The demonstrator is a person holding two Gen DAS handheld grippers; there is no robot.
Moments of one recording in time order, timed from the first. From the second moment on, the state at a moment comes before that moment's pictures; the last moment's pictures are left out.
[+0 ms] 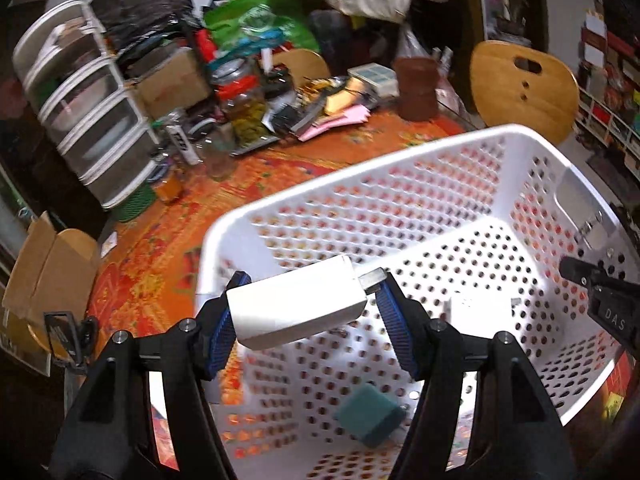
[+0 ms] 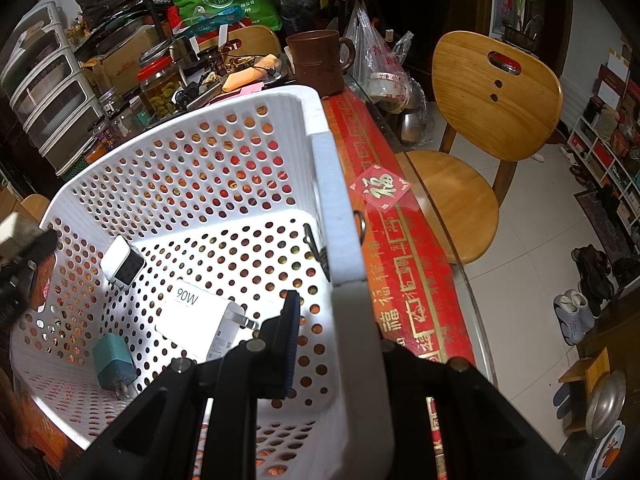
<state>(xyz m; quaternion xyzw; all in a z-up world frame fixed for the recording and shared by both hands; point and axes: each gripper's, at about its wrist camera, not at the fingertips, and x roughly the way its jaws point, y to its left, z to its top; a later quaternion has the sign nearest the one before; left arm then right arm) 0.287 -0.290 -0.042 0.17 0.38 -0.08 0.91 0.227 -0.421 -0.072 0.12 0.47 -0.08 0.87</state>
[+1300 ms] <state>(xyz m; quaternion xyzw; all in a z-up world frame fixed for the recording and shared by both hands) 0.308 0.056 -0.156 0.01 0.48 0.04 0.87 0.230 -0.420 -0.074 0.13 0.46 -0.08 0.87</state>
